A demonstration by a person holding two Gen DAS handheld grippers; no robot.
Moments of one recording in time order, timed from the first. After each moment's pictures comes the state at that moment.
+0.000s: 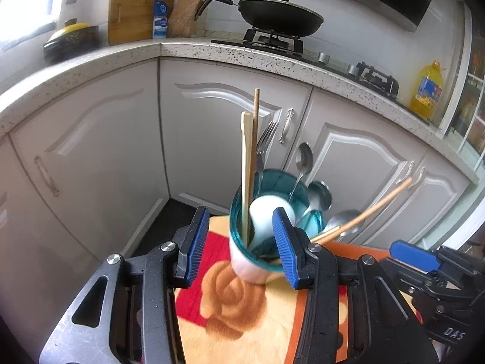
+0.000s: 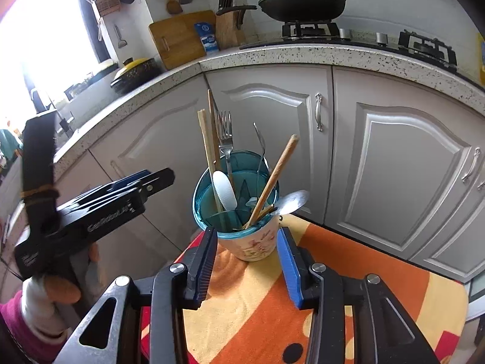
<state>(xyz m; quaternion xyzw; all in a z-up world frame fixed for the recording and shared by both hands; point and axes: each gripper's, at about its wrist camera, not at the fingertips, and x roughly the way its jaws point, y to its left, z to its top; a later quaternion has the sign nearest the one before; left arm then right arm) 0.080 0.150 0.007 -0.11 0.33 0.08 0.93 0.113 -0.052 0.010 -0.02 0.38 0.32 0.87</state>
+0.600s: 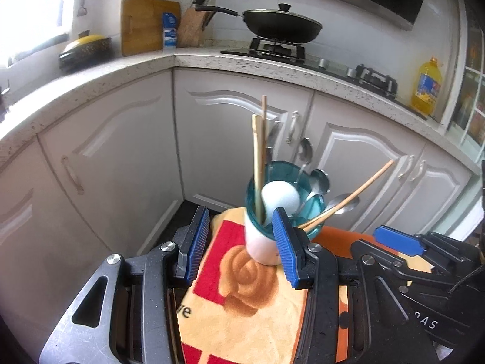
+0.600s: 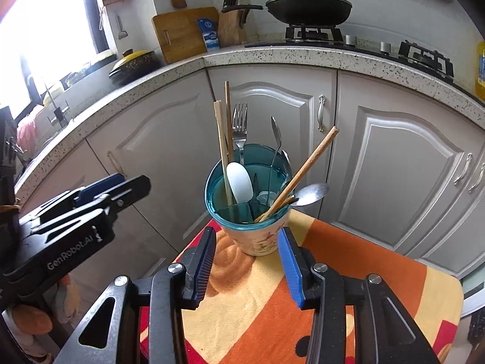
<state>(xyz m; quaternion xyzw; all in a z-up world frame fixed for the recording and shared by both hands) 0.033 0.148 0.022 -0.09 0.32 0.10 0.94 0.088 -0.030 0.010 -0.04 0.37 0.30 0.87</state>
